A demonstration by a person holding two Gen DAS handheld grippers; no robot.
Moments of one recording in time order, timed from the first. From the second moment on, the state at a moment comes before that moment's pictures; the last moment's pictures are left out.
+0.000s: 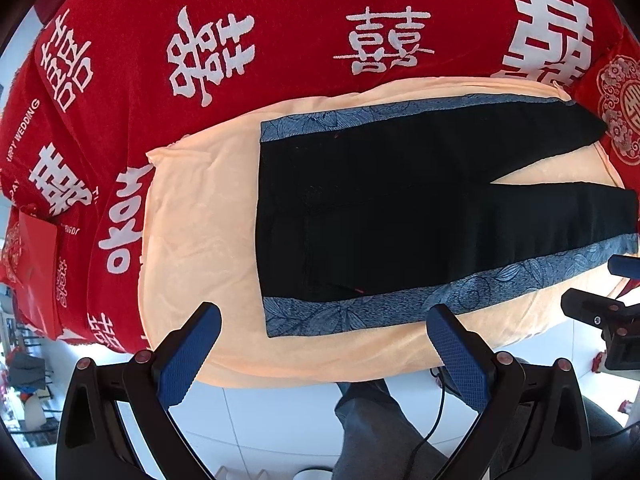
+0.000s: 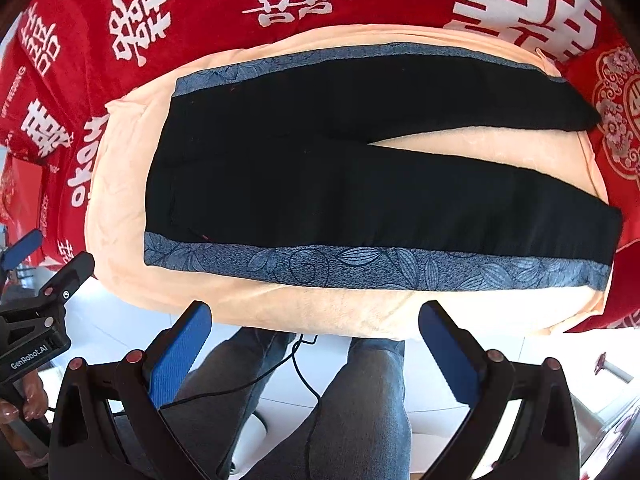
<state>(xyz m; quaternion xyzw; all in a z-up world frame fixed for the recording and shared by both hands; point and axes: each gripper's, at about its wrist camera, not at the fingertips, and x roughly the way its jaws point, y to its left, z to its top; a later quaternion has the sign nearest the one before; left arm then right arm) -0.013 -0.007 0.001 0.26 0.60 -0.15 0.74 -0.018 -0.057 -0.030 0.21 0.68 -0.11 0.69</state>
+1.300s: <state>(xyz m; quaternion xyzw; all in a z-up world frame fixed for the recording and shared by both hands) -0.017 0.067 -0.117 0.02 0.67 -0.15 0.73 -0.063 -0.077 -0.125 0.46 0.59 0.00 0.66</state>
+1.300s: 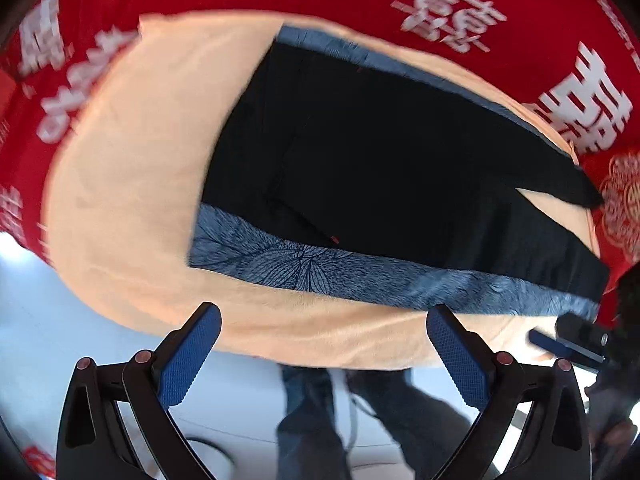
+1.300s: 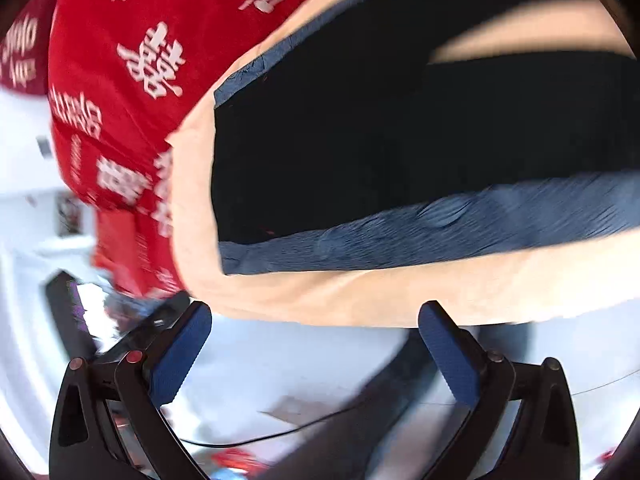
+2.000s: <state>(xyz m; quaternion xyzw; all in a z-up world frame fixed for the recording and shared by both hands) -0.011 0.076 -0.227 -0.08 0.71 -0.20 0.67 -0.080 -0.075 -0.248 0.63 0.43 0.04 0.65</state>
